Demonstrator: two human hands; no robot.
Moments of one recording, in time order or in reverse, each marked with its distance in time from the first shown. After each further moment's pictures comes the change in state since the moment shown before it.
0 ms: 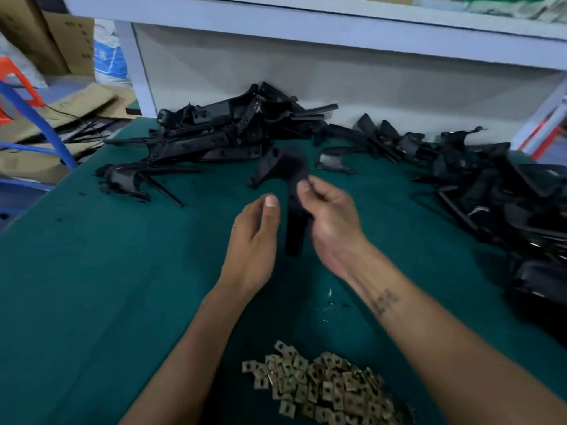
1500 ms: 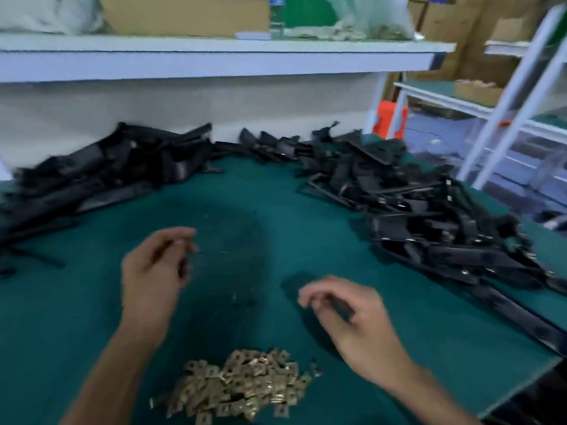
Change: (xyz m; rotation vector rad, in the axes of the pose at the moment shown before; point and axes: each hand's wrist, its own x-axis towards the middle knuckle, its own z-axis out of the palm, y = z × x) left_hand -0.016 0.012 0.020 -0.284 -0.060 -0.027; right_hand -0.187 -0.022 -0.137 -0.708 0.159 -0.325
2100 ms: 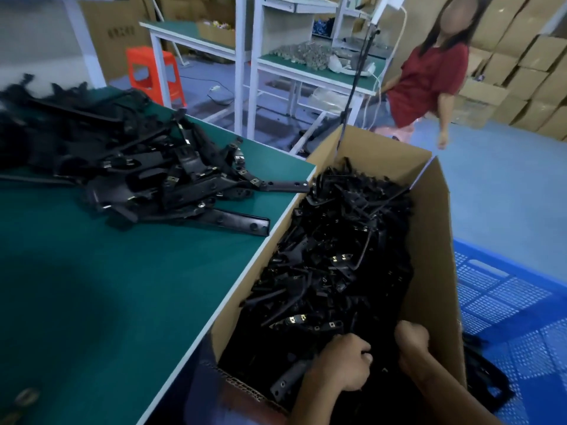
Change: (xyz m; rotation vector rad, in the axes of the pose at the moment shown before) left_hand -0.407 -0.052 0.324 0.585 -1.869 -0.129; right_hand -0.392 0.119 -0.251 0.077 1.538 1.407
